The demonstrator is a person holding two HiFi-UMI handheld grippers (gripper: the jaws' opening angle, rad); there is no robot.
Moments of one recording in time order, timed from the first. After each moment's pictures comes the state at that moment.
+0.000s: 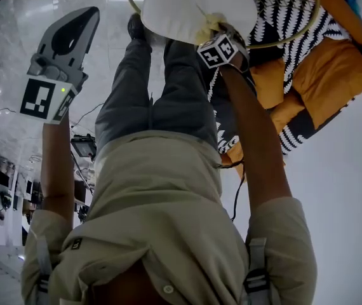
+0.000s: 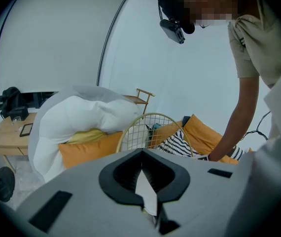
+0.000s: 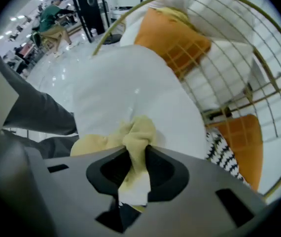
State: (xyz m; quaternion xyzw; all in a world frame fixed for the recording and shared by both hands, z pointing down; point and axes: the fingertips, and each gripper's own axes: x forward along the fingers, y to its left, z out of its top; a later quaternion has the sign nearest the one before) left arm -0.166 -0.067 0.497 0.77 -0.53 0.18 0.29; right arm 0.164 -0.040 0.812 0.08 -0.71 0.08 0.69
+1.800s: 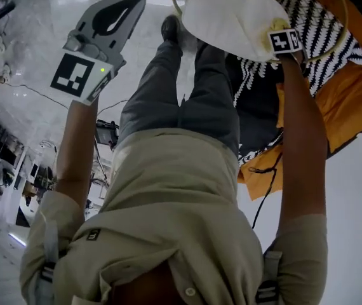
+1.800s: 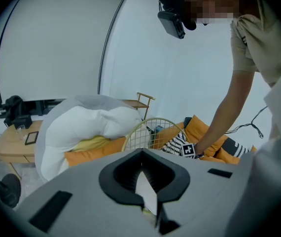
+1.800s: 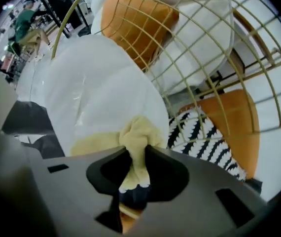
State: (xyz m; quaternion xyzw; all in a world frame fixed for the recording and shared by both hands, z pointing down) left arm -0.161 -0.055 0.477 0.77 -0.54 0.20 0.27; right arm 0.235 -0.156 0.816 0.14 -0.64 0.12 0.74
